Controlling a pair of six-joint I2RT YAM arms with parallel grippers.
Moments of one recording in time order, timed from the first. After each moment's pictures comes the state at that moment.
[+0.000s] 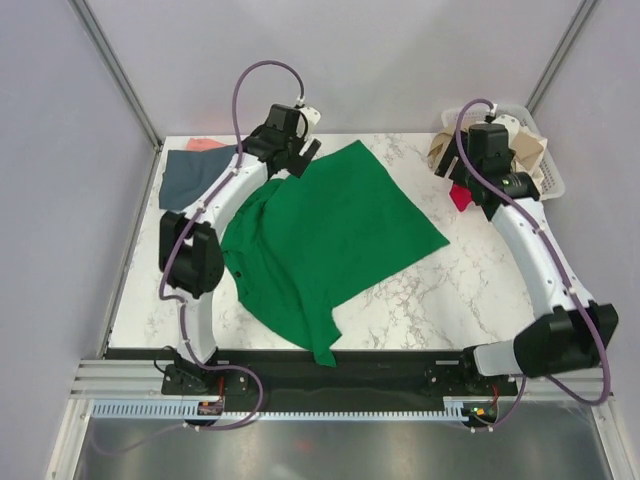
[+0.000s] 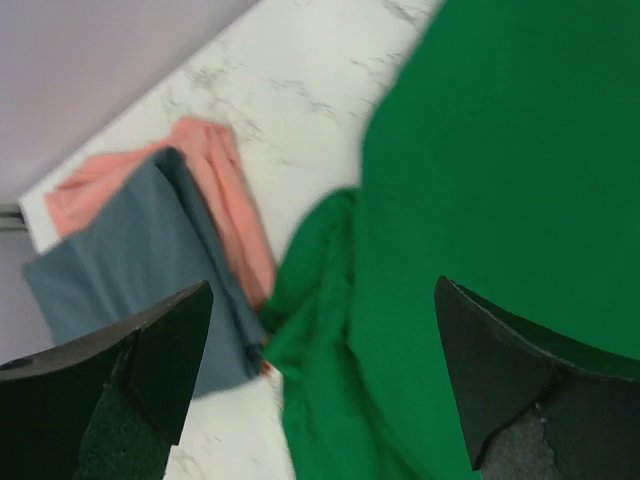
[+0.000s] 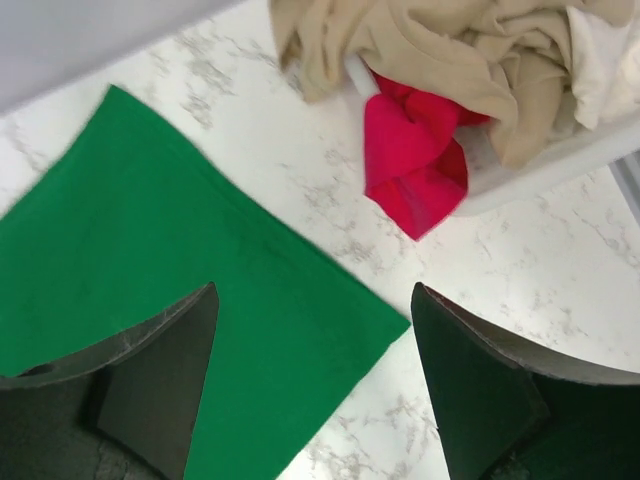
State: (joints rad) left arm -0.41 2.06 1.93 -0.55 -0.29 0.38; right arm 0.14 1.44 1.42 -0.60 0.32 0.43
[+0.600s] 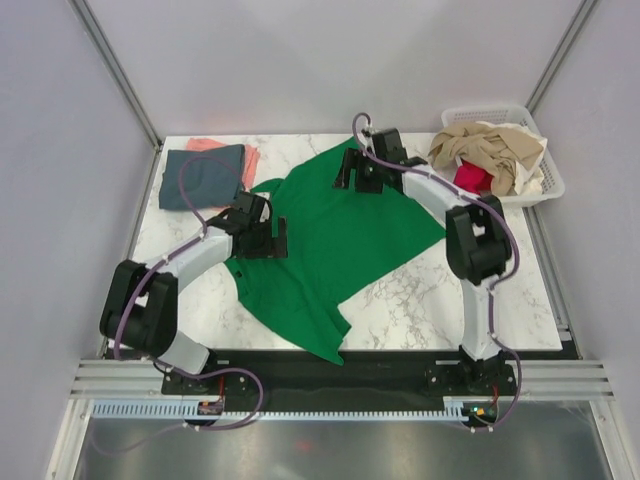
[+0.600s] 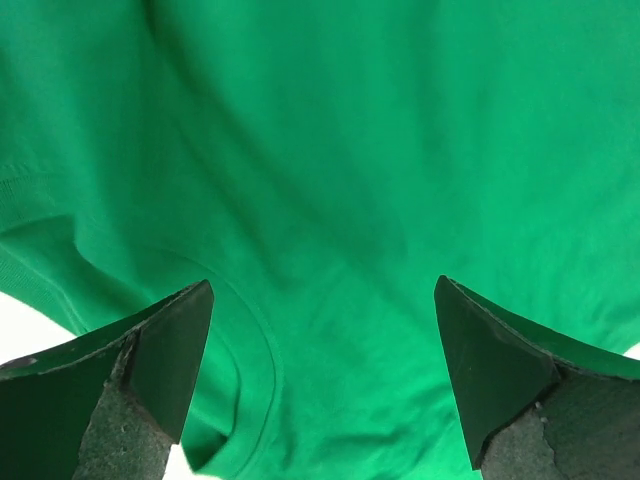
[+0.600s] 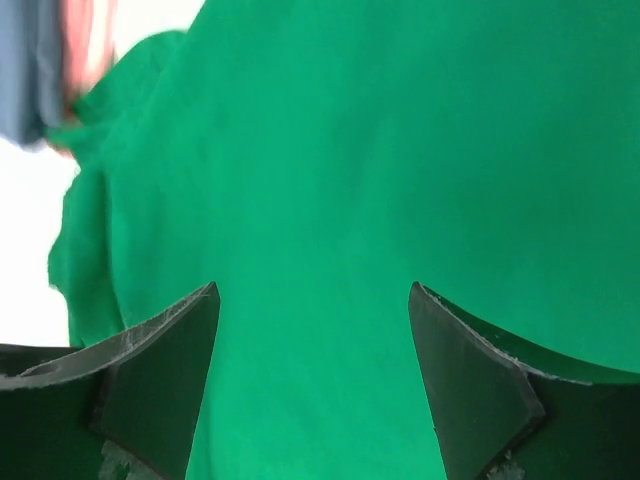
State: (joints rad) left arm -0.38 1.50 0.93 -0.43 -0.01 -0.31; right arm 0.37 2.06 1.62 -0.29 -0.29 0.45
